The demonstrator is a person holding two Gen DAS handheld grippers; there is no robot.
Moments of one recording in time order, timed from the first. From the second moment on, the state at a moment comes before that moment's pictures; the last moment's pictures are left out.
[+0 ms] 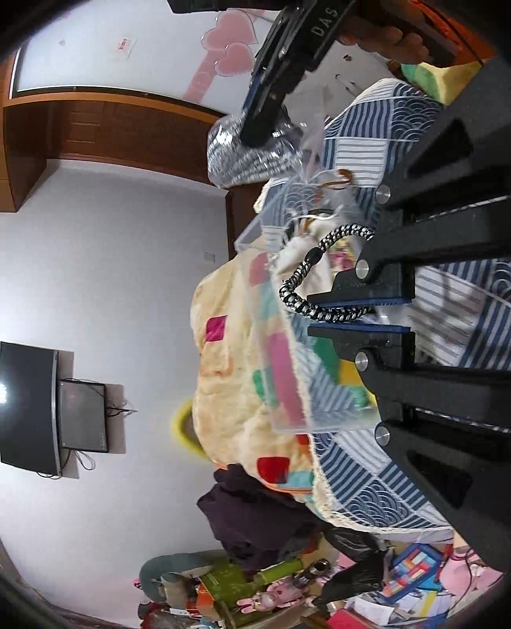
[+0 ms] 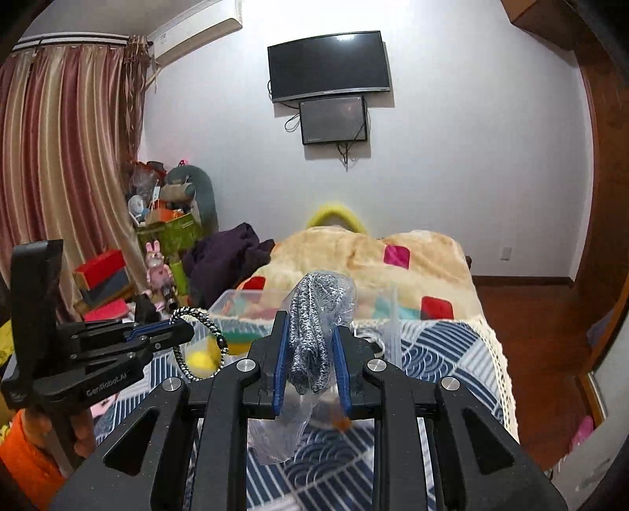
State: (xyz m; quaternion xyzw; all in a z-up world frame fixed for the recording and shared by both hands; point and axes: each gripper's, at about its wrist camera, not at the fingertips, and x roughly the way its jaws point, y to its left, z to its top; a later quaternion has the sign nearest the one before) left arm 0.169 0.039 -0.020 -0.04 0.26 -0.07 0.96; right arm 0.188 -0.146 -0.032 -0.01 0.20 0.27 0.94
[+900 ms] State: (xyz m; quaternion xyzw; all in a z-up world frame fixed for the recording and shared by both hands) left arm 0.218 0.033 -0.077 -0.07 0.34 -0.07 0.93; right arm 0.233 -0.132 -0.083 -0.05 0.31 0.23 0.92
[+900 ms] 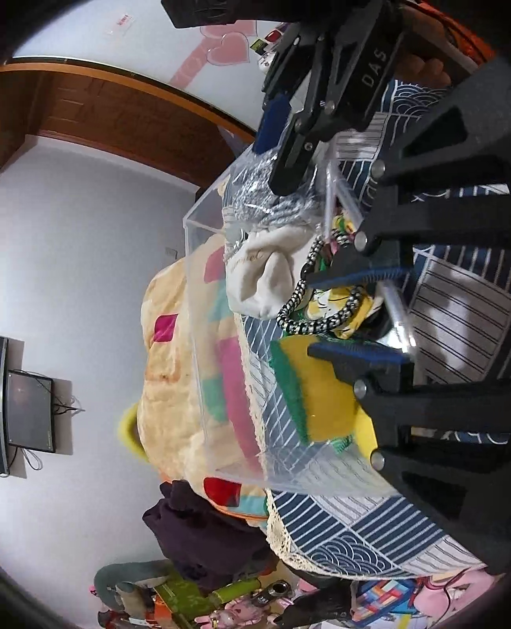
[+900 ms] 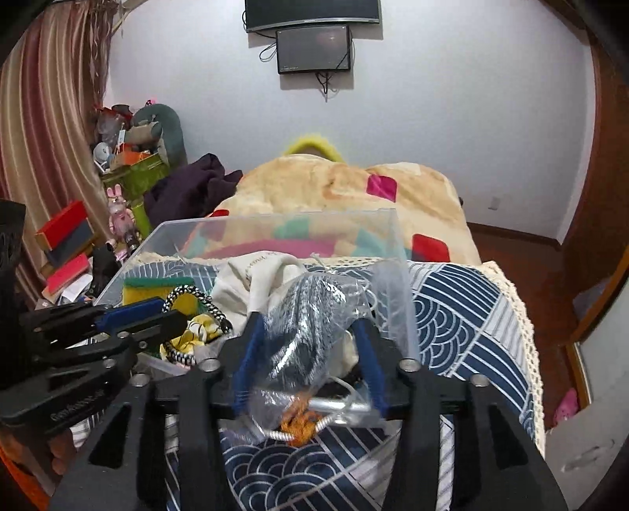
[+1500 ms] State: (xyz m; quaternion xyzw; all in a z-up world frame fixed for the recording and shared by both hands) left arm 0.099 0.028 0.022 -0.04 0.19 -0.07 0.98; right arm 0.133 -0.157 0.003 -0.03 0.17 0.27 0.95
